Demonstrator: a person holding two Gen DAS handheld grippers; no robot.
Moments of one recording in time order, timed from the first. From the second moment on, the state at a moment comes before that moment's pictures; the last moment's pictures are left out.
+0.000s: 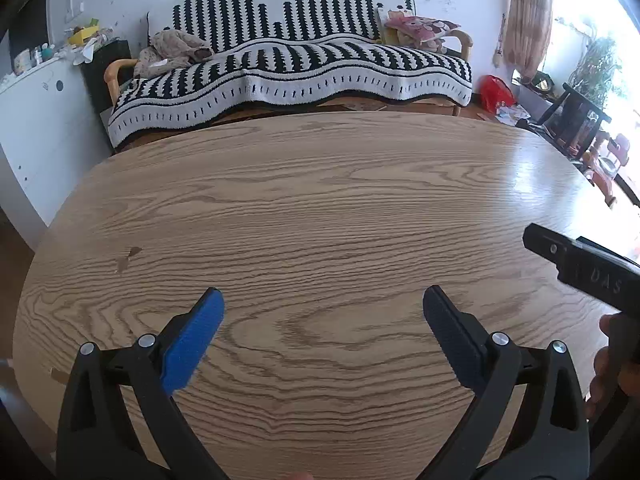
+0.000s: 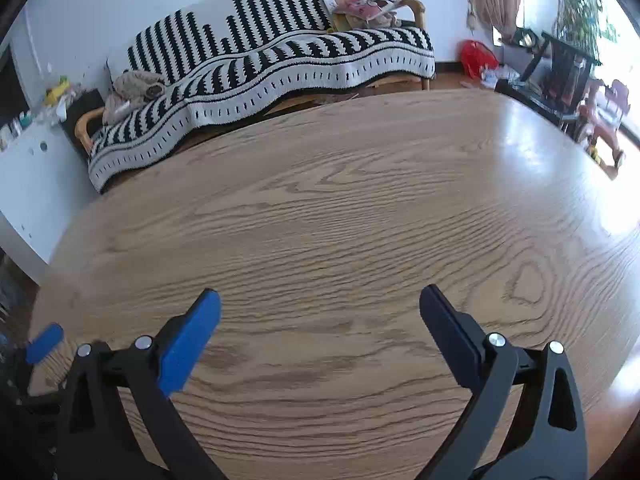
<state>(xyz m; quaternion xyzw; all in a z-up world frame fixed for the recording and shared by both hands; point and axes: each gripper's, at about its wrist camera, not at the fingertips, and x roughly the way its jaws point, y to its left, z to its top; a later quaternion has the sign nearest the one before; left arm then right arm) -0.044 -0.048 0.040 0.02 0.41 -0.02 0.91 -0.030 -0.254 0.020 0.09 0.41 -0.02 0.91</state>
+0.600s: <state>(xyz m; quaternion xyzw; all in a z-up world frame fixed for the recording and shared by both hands) -0.047 -0.062 0.042 0.04 0.40 -0.03 0.92 -0.032 -0.264 0.017 0.10 0.42 -0.02 0.90</state>
